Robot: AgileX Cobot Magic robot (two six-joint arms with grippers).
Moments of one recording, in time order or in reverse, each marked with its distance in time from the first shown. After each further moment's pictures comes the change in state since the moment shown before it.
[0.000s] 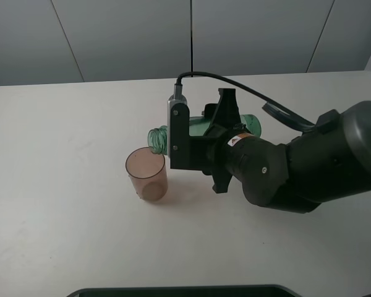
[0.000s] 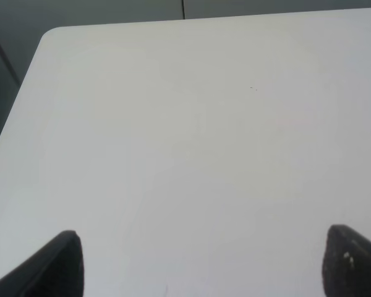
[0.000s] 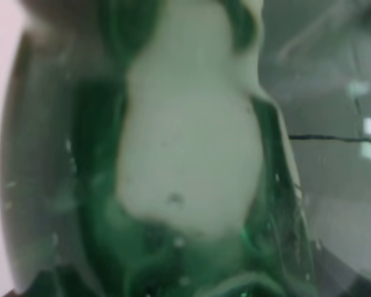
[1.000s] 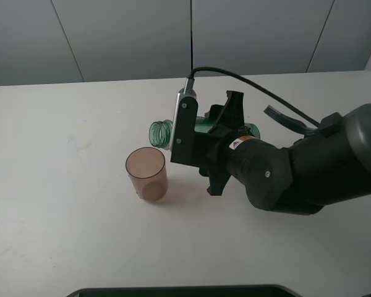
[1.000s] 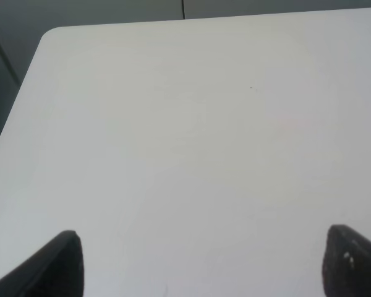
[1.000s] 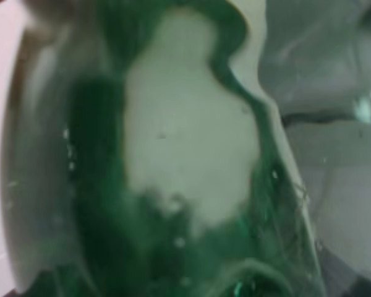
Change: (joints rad) left arm 0.000 0.000 0.000 0.000 0.000 0.000; right arm 0.000 0.000 0.016 -0.032 0.000 0.178
